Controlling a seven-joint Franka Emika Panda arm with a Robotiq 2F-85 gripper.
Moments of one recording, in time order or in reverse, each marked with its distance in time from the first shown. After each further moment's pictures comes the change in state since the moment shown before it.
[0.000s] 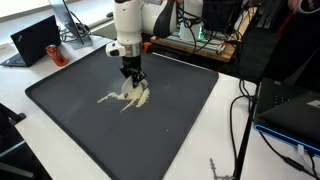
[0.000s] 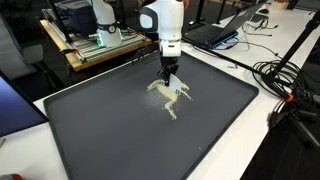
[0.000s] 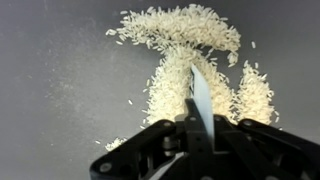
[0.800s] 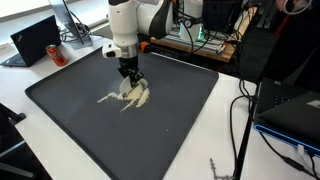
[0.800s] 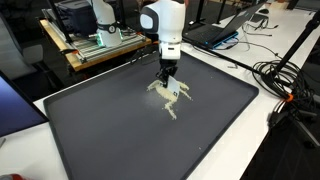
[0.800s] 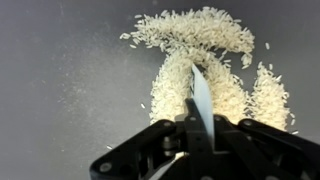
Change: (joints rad) arm -0.006 0.017 -0.011 0.045 0.000 -0.073 0.000
